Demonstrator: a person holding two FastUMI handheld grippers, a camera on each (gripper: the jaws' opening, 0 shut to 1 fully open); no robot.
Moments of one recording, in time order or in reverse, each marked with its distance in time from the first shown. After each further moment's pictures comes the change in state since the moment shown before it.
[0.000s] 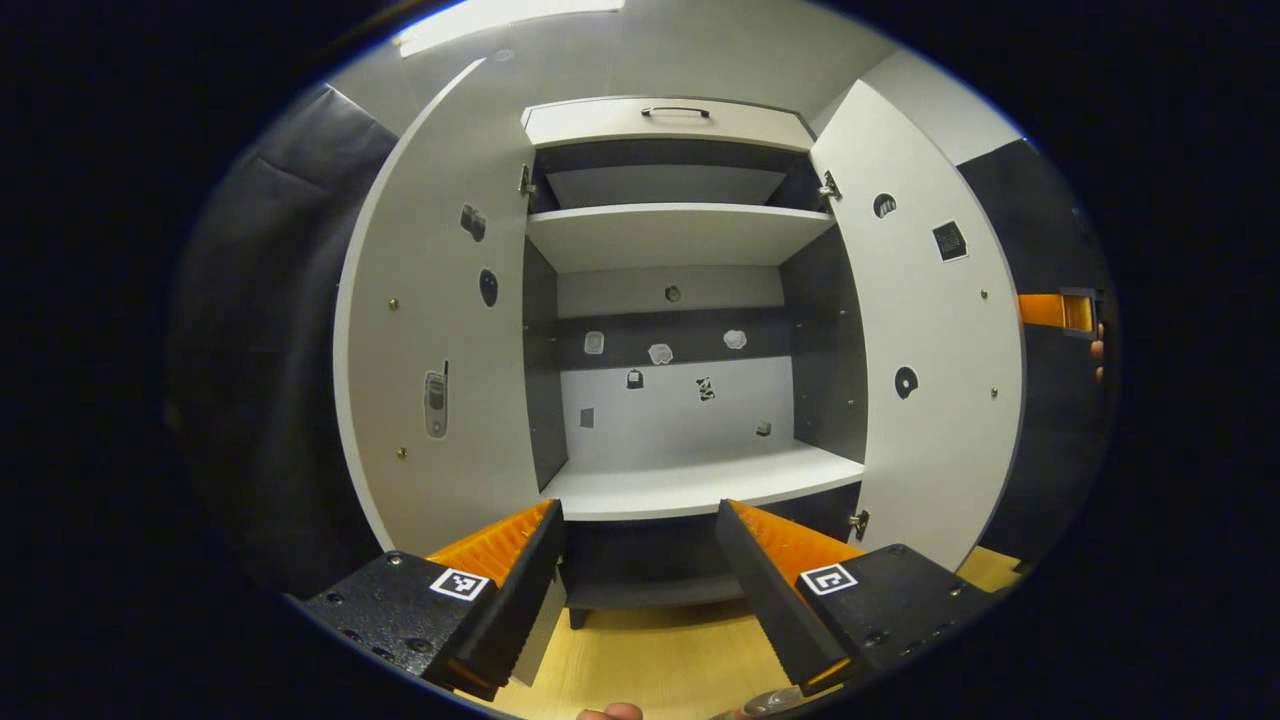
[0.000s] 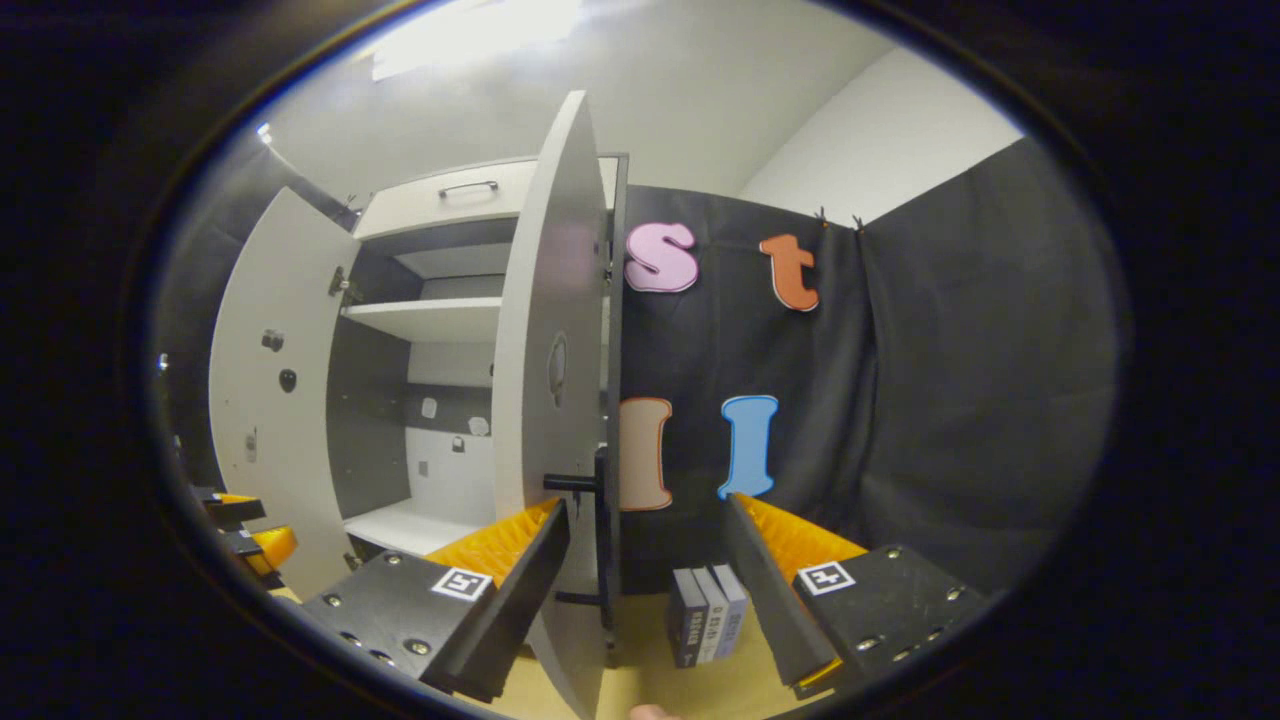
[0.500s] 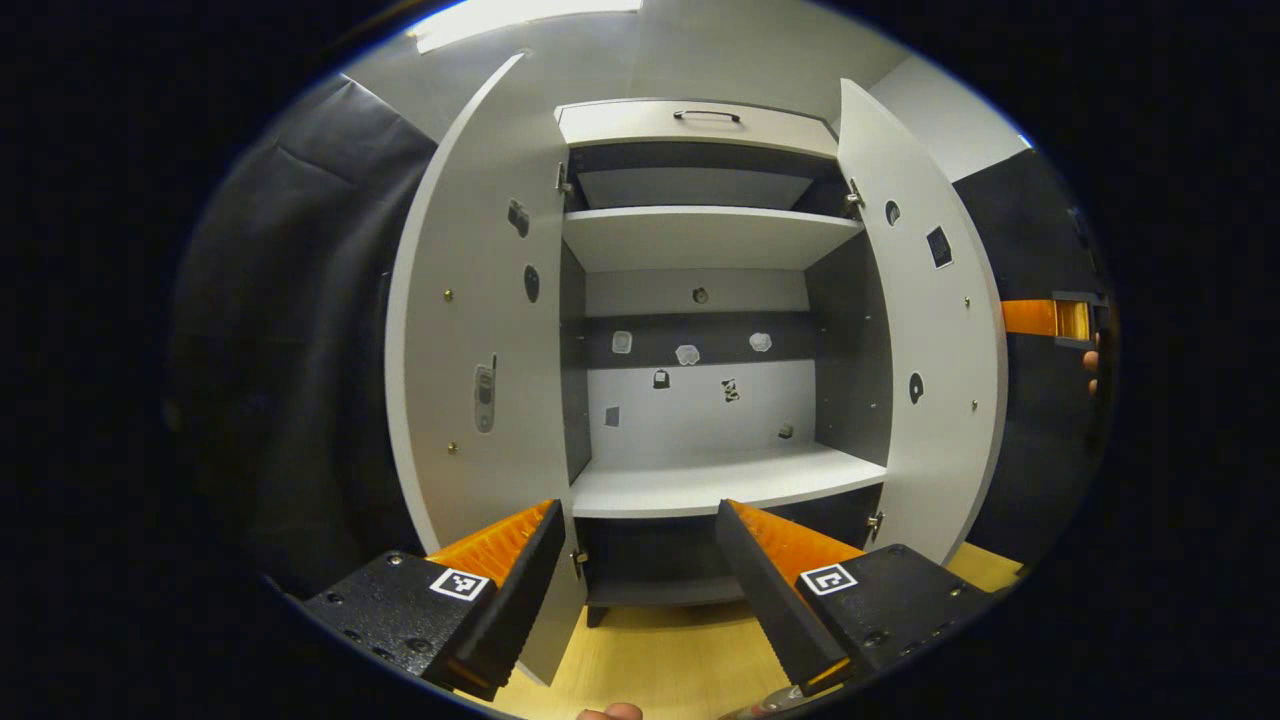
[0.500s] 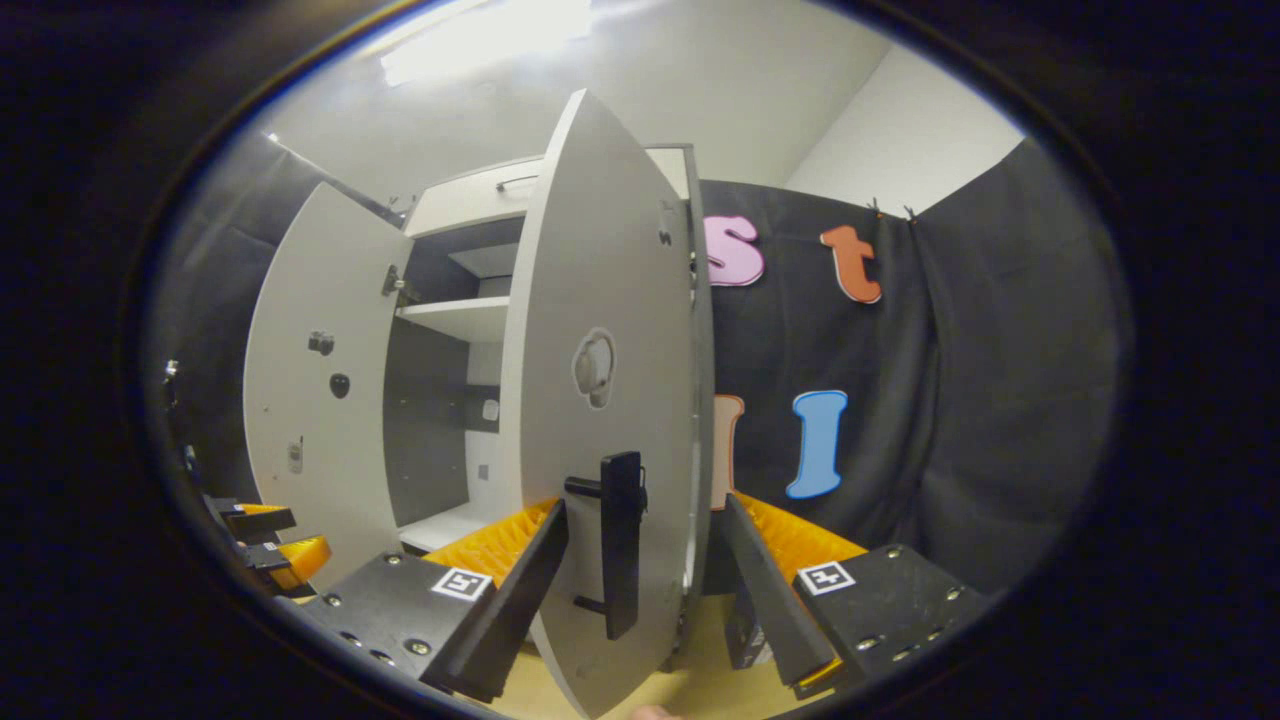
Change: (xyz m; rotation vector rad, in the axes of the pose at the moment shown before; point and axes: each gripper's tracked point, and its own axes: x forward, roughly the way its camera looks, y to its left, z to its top) left arm -0.007 0.035 -0.005 -0.016 0.003 0.066; right arm 0.018 0.083 -0.004 0.011 0.010 0.157
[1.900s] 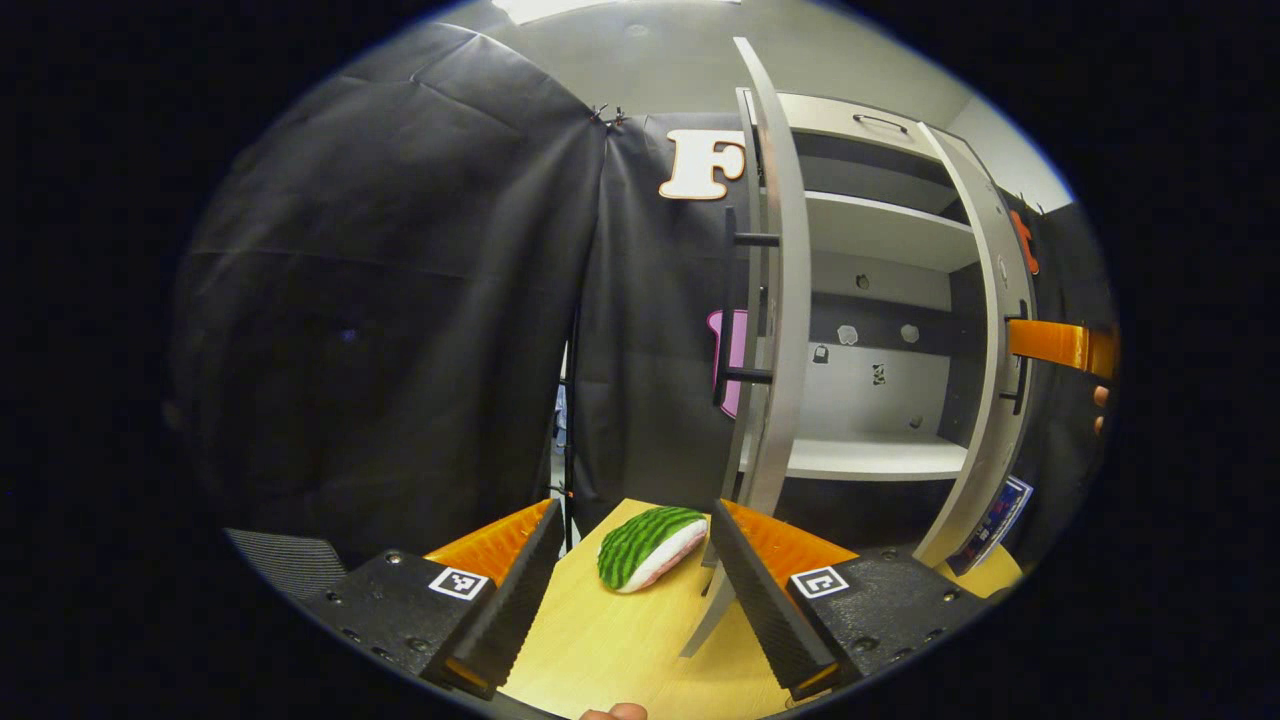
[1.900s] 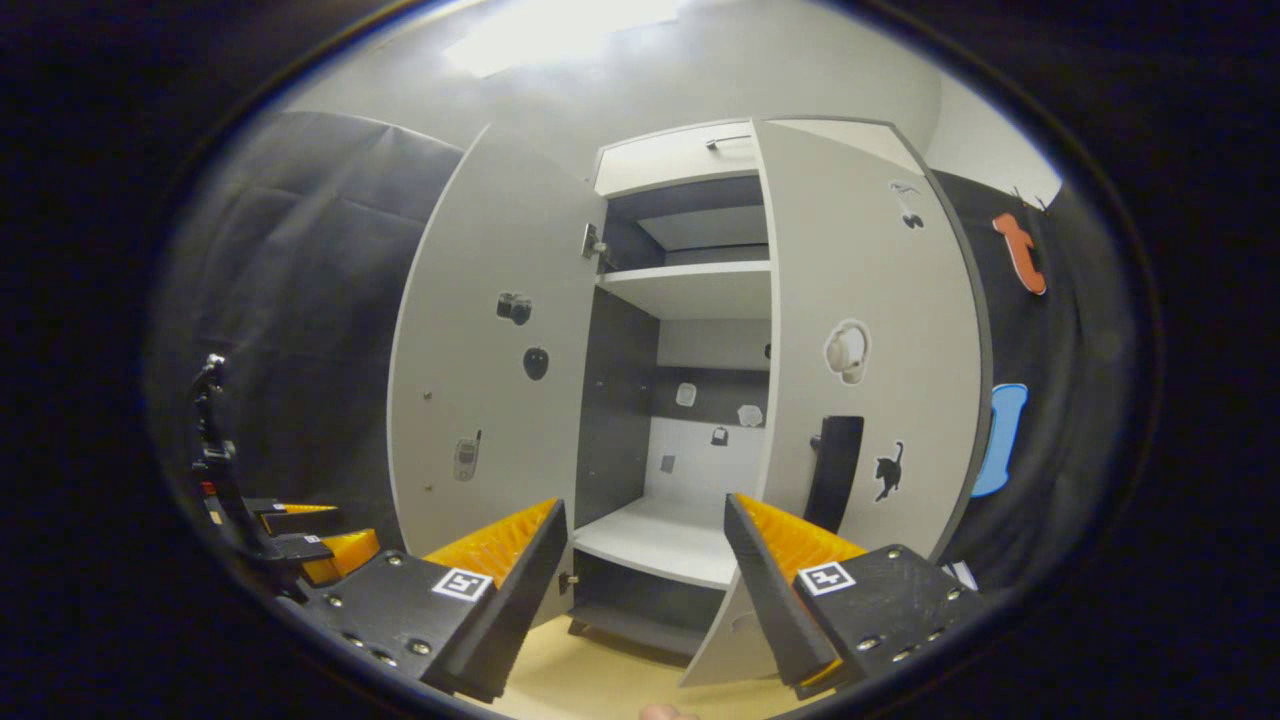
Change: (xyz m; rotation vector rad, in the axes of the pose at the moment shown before) left arm -0.050 0.171 -0.051 -0.147 0.091 0.269; right arm 0.005 0.222 -0.033 -0.027 0.058 0.376
